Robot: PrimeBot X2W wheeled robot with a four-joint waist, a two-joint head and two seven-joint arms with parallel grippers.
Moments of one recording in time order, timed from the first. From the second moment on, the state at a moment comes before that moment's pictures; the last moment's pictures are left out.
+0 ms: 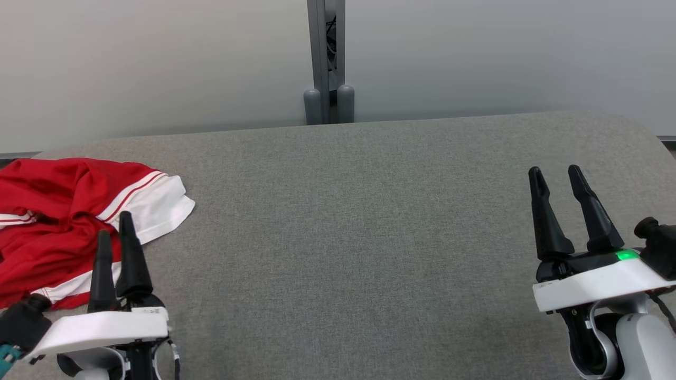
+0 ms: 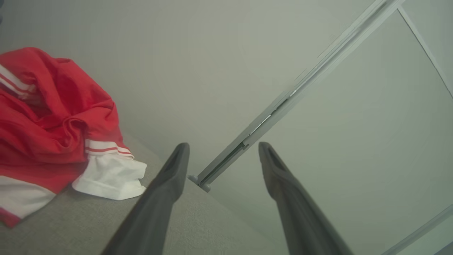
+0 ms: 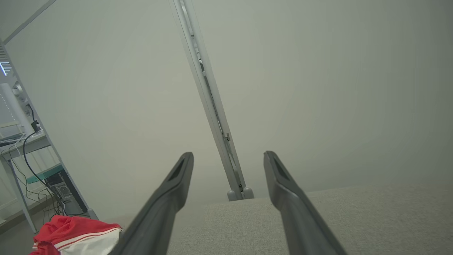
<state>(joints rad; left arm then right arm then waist) -0.05 0.05 0.06 0.04 -0.89 0.00 -0.19 -0.18 -0.07 0.05 0.01 0.44 0.13 -0.09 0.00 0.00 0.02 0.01</state>
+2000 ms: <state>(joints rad) 0.01 0.05 -0.13 0.19 -0.11 0.11 -0.26 -0.21 -0.05 0.14 0.32 0.10 0.13 -0.26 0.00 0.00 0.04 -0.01</state>
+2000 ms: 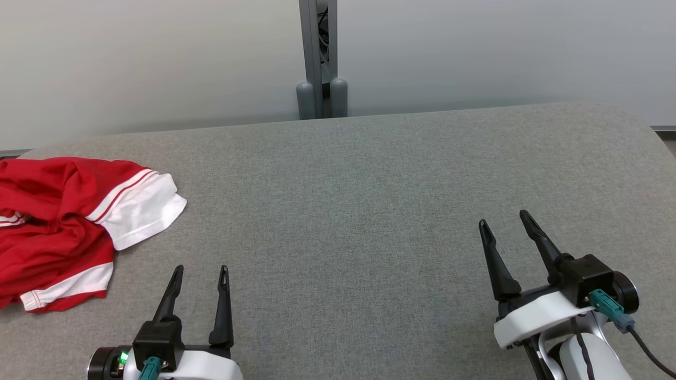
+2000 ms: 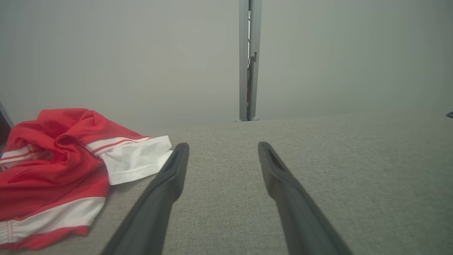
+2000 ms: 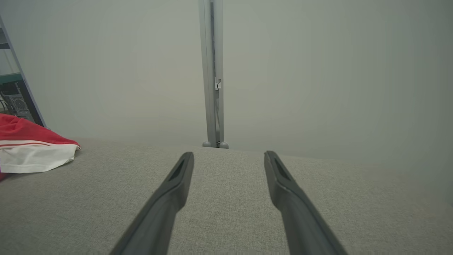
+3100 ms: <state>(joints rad) 0.03 0.05 -0.14 0.21 -0.13 0.12 -0.26 -0.18 -0.05 0.17 0.33 0.13 0.13 -0.26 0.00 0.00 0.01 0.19</state>
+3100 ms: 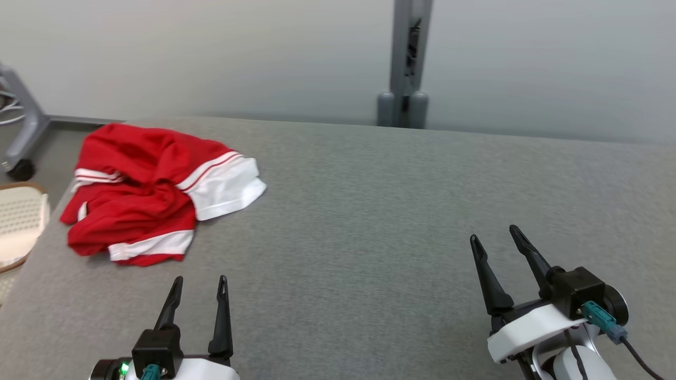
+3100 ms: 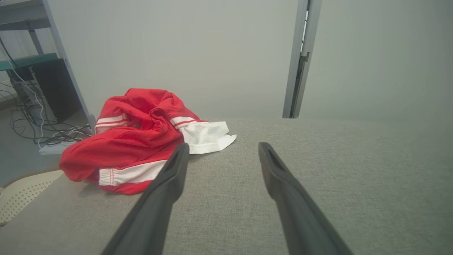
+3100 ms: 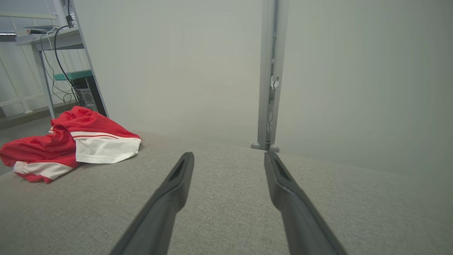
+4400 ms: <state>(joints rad) 0.12 0.05 -0.04 0.12 -0.16 0.16 -0.26 -0.22 -0.05 0.29 0.38 0.21 0.13 -0.26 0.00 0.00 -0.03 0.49</state>
